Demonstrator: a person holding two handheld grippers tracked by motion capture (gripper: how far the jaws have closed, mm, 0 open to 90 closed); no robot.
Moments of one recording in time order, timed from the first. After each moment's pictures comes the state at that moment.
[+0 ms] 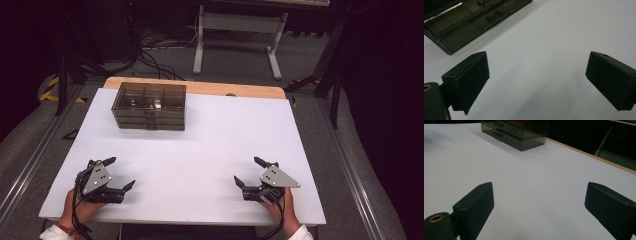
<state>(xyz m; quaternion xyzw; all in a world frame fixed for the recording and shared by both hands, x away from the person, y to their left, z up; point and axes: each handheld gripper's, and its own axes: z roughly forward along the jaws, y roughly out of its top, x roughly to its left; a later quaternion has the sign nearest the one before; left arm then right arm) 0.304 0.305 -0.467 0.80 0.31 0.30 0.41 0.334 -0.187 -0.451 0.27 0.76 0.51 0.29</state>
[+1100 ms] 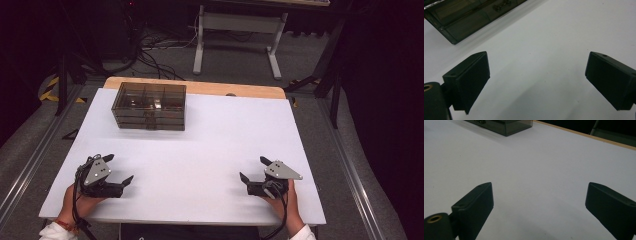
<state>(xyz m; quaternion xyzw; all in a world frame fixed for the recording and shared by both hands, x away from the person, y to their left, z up) 0.320 0.311 -0.466 0.81 0.34 0.28 0.39 0.349 -0.202 -0.459 0.34 0.77 0.48 0.27</state>
